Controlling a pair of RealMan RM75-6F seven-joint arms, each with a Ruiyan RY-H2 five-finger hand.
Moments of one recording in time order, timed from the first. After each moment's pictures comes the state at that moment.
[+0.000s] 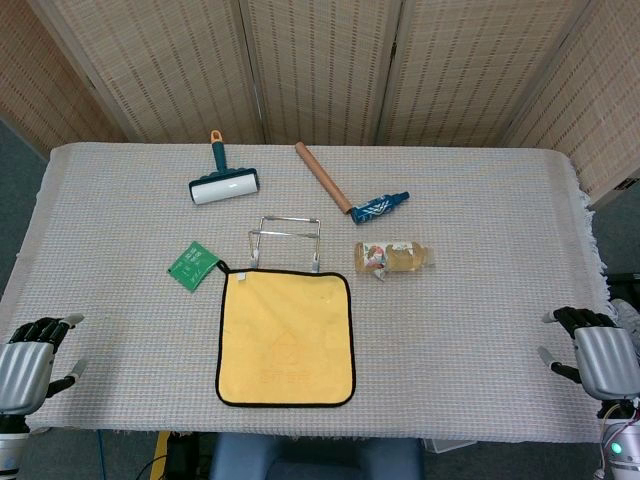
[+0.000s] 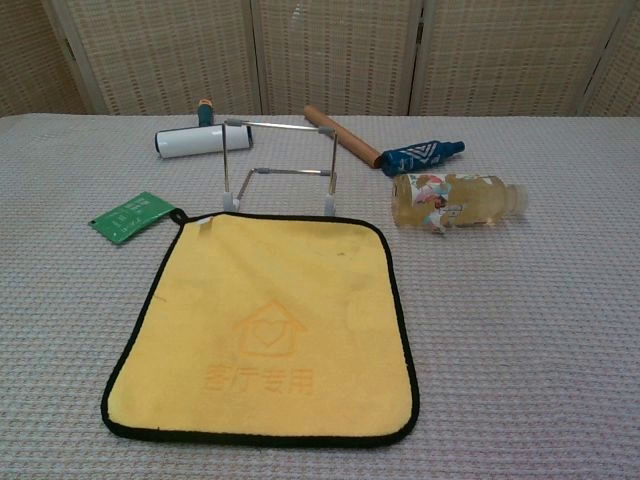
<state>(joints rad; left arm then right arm) -0.09 -1.13 -0.03 -1.64 1.52 1.51 0.21 0.06 -1.14 0.06 -1.58 -1.51 1.50 -0.08</state>
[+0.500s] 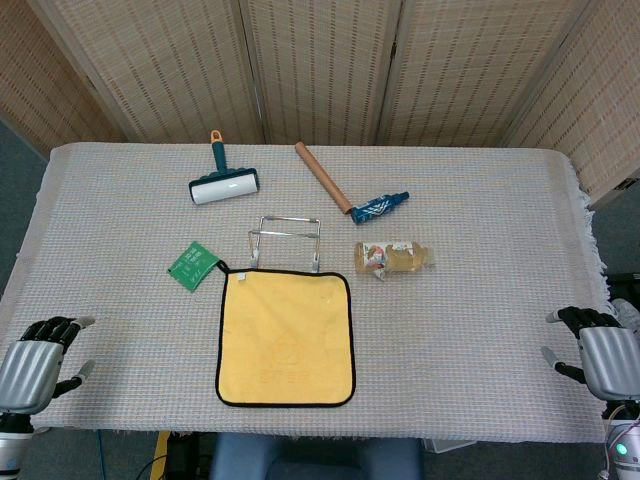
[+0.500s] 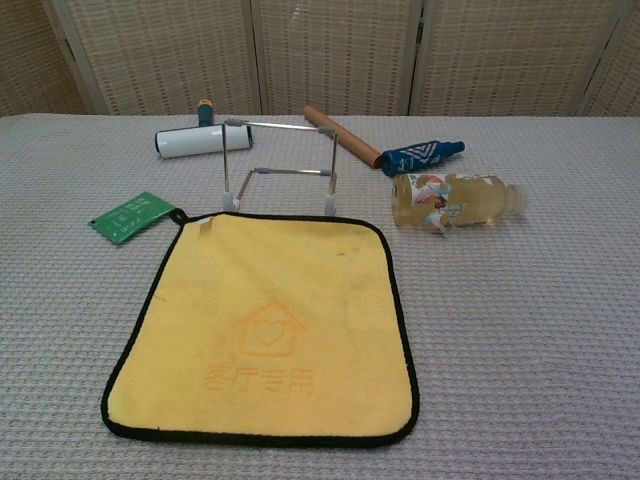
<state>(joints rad) -0.11 -1.11 -0.01 -1.64 1.59 1.49 0.17 0.06 -1.12 0.06 -1.58 -1.51 1.51 -0.05</state>
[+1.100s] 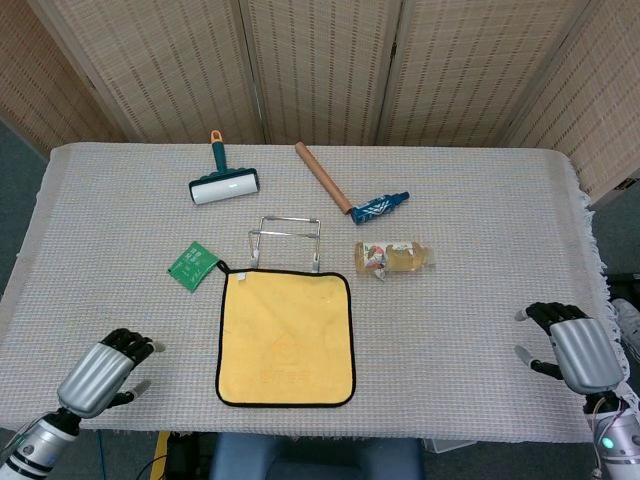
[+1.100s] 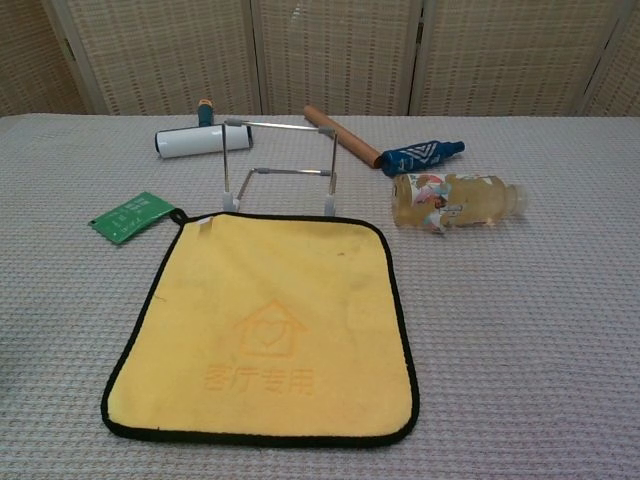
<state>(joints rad) -0.25 -1.12 0.07 -1.61 1.85 1.35 0.10 0.11 -1.07 0.04 -1.65 -1.61 1.45 -0.02</state>
